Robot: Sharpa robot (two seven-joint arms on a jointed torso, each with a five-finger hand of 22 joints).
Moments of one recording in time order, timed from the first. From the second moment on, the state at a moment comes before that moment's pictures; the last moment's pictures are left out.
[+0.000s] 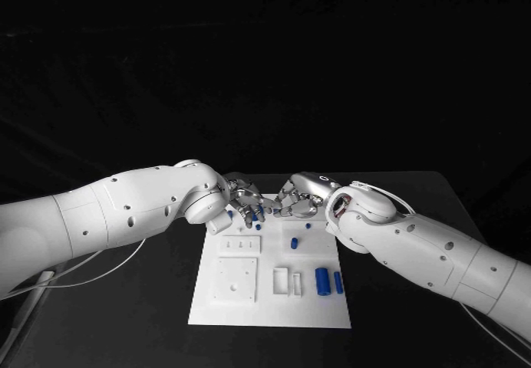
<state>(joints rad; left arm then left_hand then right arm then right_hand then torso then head) 1.43 -0.58 -0.16 1.27 -0.59 -0.03 -0.39 1.18 -0.02 0.04 0.11 0.07 1.07 0.09 0.06 0.07 1.47 0.01 0.14 0.15 1.28 -0.05 0.96 0.34 0.02 1.04 -0.07 0.70 0.55 1.04 -0.50 0.27 1.25 -1.68 -0.17 -0.02 1.22 -0.02 0.21 -0.16 0.17 1.19 0.07 0.06 0.07 1.36 -0.01 1.23 1.31 1.46 -0.08 1.11 1.14 0.08 1.46 -0.10 0.74 1.31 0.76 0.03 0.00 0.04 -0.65</state>
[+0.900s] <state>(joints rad) 1.43 -0.56 -0.17 1.25 -0.60 -0.01 -0.42 1.21 0.06 0.05 0.04 0.12 1.11 0.08 0.06 0.08 1.47 0.00 0.14 0.14 1.28 -0.05 0.98 0.34 0.02 1.05 -0.08 0.69 0.60 1.04 -0.49 0.24 1.25 -1.69 -0.15 -0.02 1.22 -0.02 0.21 -0.15 0.18 1.19 0.07 0.06 0.07 1.36 -0.01 1.23 1.31 1.46 -0.08 1.11 1.14 0.08 1.46 -0.10 0.74 1.31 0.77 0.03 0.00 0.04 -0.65</state>
